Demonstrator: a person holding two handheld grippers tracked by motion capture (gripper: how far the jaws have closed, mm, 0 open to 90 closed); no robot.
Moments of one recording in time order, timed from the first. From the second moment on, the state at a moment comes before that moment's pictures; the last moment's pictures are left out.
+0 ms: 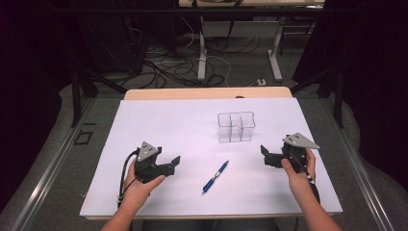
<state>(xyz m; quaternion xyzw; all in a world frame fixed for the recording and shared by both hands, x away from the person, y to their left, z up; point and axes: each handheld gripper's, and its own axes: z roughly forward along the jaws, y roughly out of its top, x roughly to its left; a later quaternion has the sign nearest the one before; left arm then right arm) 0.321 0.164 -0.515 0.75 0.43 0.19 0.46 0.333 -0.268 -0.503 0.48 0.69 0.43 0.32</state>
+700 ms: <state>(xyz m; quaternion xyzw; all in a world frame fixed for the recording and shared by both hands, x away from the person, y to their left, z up) 0.345 0.115 -0.500 0.78 0.41 0.15 0.44 0.338 -0.273 -0.507 0.50 0.69 0.43 0.30</state>
